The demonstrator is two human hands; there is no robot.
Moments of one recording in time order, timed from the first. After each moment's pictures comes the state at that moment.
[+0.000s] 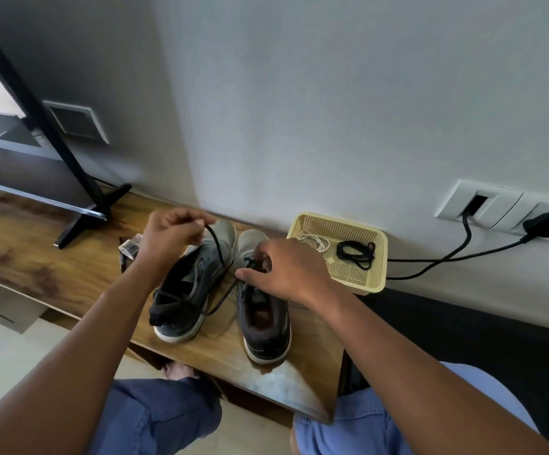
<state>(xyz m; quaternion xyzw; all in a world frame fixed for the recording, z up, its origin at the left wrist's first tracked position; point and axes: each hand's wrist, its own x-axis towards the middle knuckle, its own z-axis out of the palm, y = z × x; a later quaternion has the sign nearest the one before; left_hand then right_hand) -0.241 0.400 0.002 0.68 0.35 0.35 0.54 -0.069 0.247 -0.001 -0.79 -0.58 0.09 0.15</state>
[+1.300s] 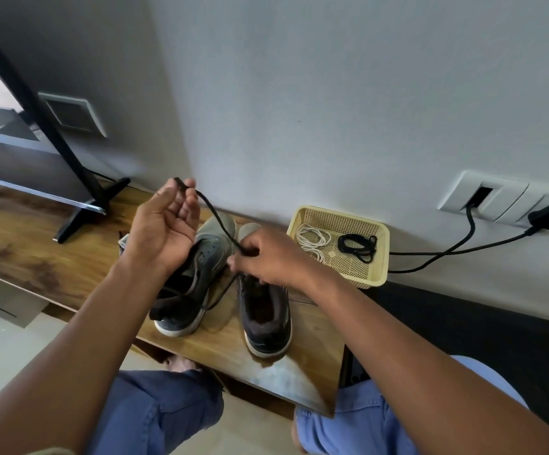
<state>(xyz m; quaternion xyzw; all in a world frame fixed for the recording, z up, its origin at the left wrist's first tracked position) -0.232 0.388 0.027 0.25 0.22 0.43 0.84 -0.076 0.265 0.003 -0.71 -0.58 0.29 0.28</state>
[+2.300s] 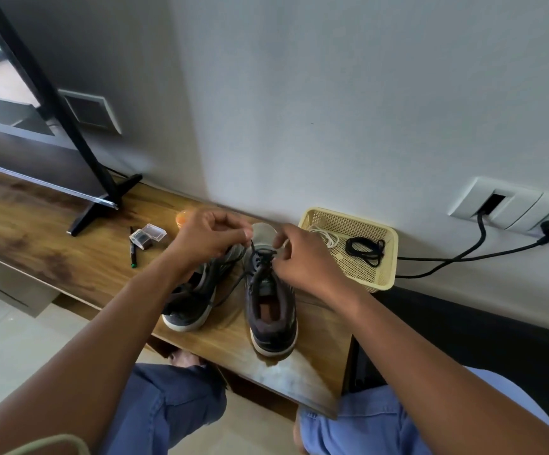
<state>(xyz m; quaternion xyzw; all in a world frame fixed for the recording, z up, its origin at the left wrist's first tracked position) -0.224 0.372 0.008 0.70 0.37 0.22 0.57 -0.057 0.246 -0.017 -0.78 -0.52 0.18 0.31</state>
